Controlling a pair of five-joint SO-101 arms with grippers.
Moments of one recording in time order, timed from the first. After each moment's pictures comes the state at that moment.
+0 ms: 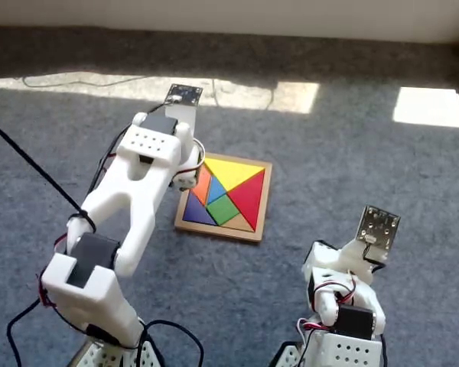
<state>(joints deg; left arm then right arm) 9.7 10.4 8.0 72.9 12.8 3.3 -104.3 96.0 63.6 -9.7</state>
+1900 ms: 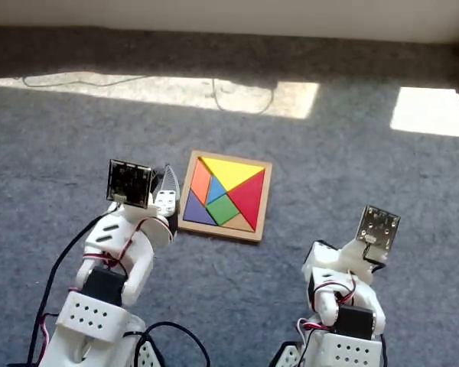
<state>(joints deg) 10.7 -75.7 83.1 21.0 9.2 3.3 -104.3 96.0 63.6 -9.7</state>
